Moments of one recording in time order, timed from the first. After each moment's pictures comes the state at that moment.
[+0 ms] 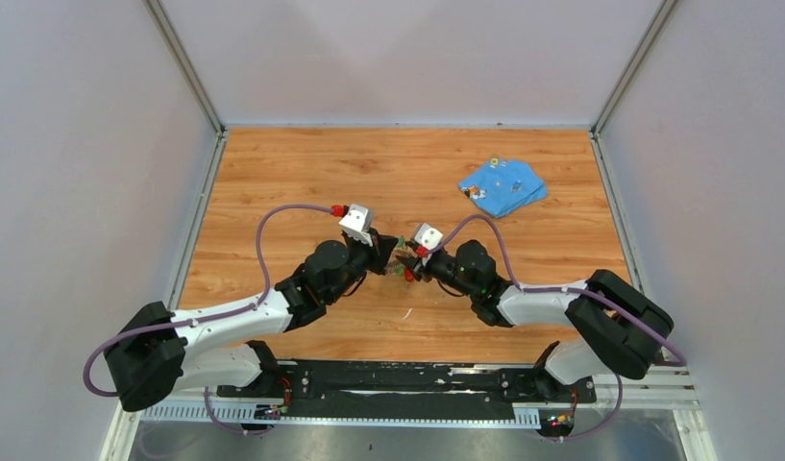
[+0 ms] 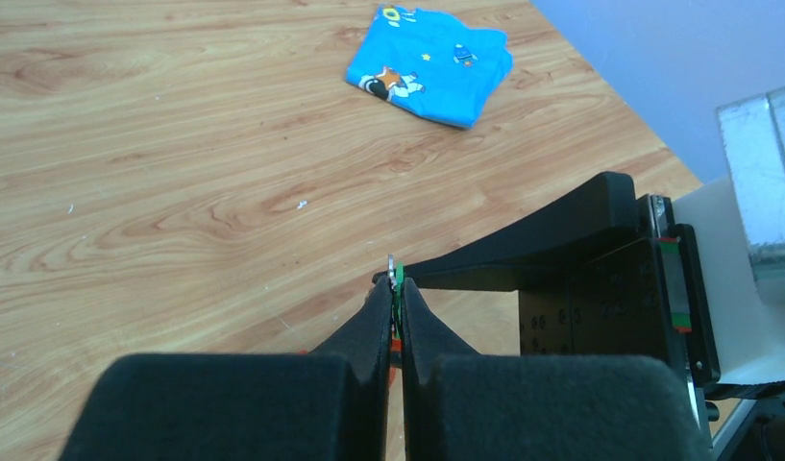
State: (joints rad) left arm -0.92 1.13 0.51 0.51 -0.29 -0.35; right arm 0.84 1.43 0.43 0.89 -0.15 -0.25
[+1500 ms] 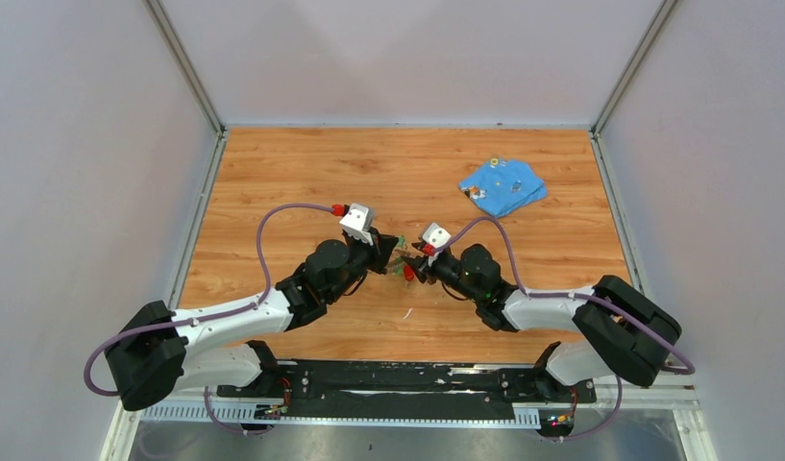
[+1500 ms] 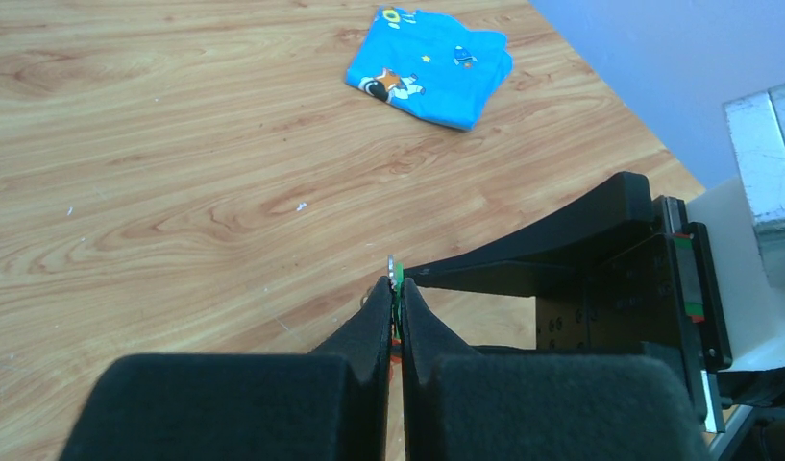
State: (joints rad) left arm -0.92 1.14 0.51 0.51 -0.29 -0.35; right arm 0.85 1.39 0.40 0.90 -0.06 -0.18
